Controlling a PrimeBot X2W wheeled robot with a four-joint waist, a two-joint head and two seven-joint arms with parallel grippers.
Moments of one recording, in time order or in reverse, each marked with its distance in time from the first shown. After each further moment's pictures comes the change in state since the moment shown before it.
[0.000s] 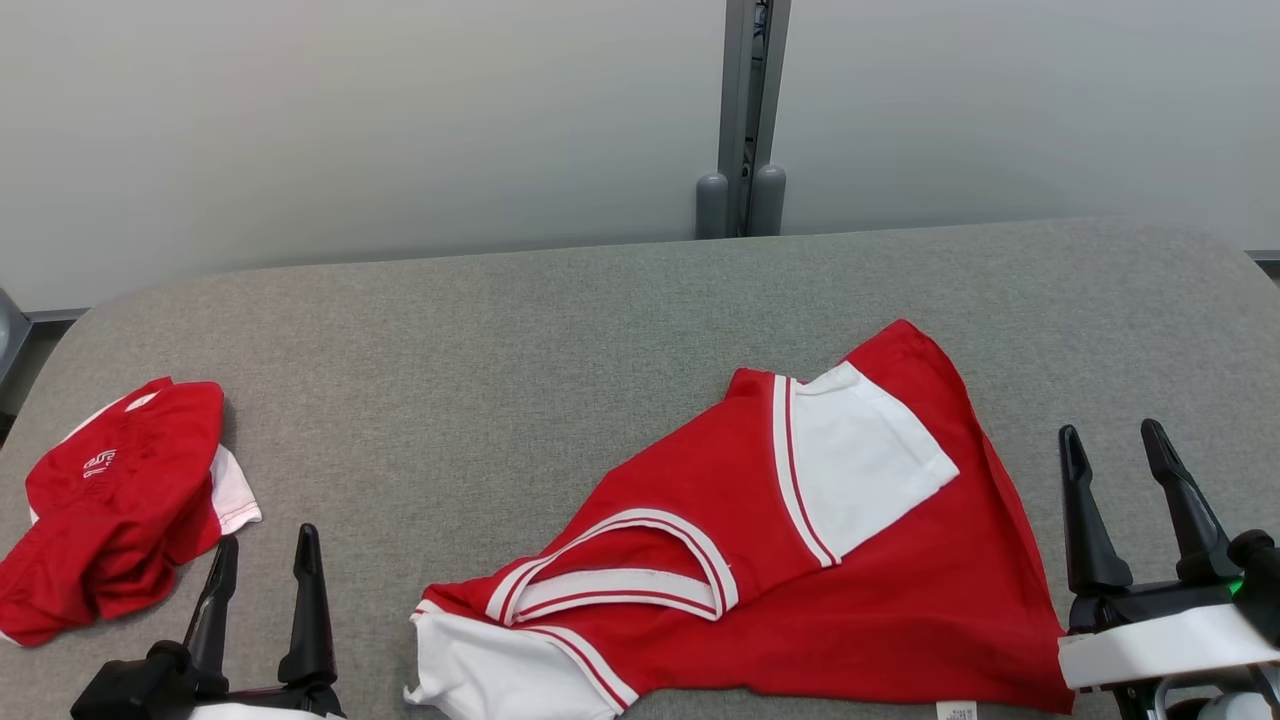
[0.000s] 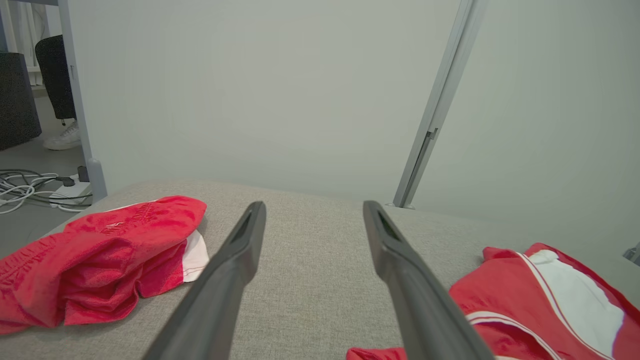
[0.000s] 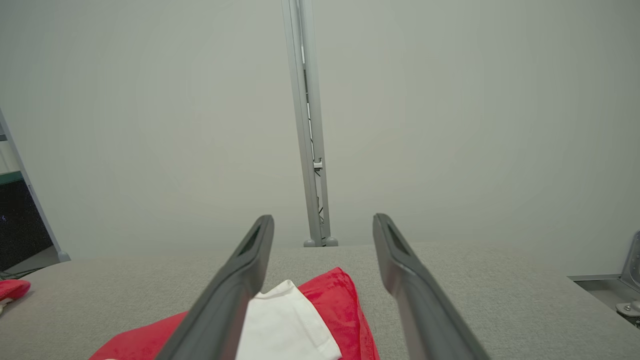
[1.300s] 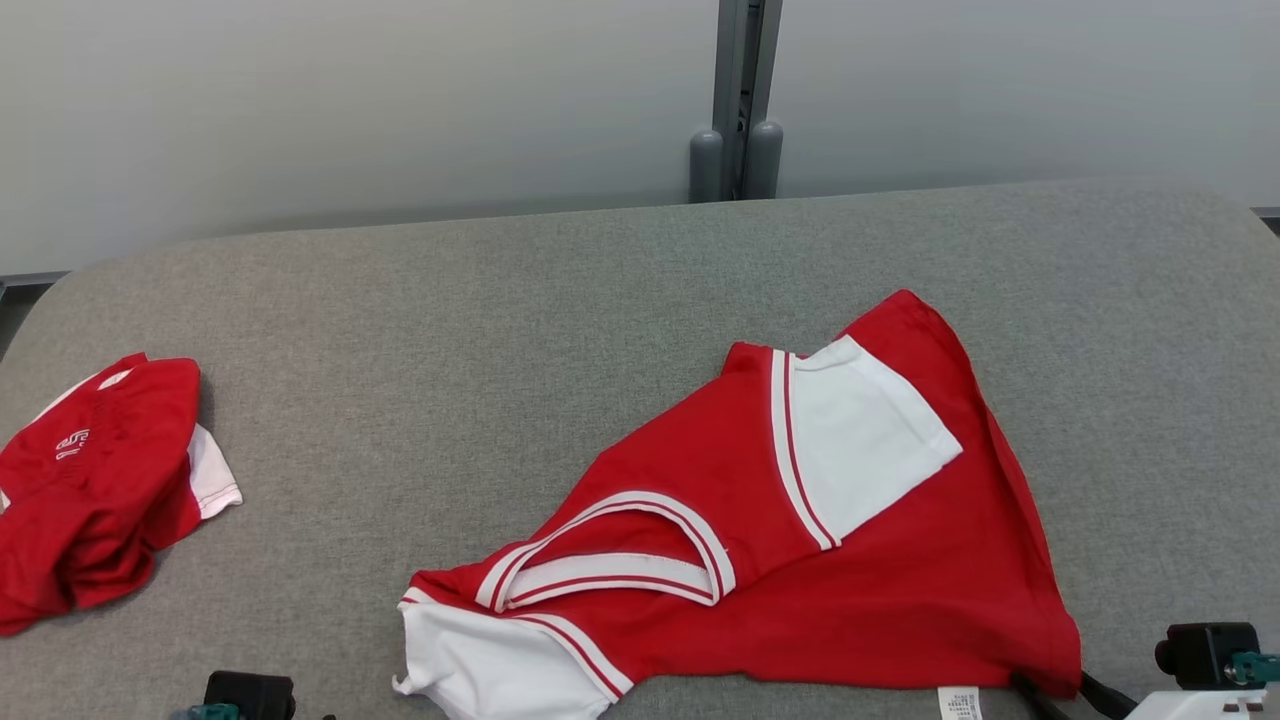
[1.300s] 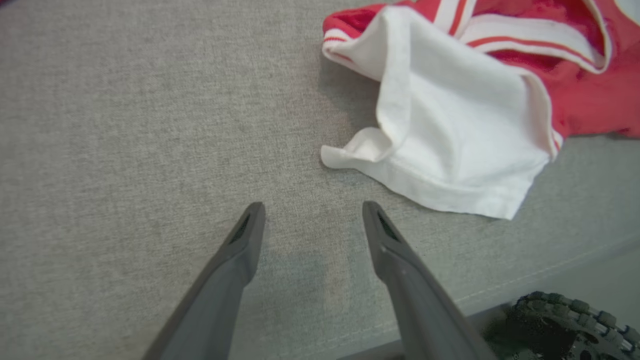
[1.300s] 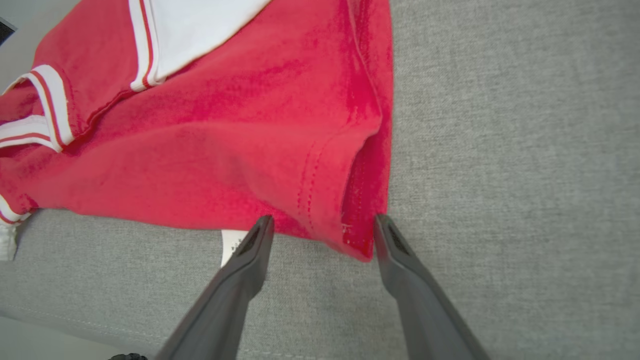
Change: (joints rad) left arm 0.103 0.171 -0.137 -0.029 -0.091 -0.079 0.687; right arm 0.099 -0.253 0.240 0.192 0.447 0.000 0.506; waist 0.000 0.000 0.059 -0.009
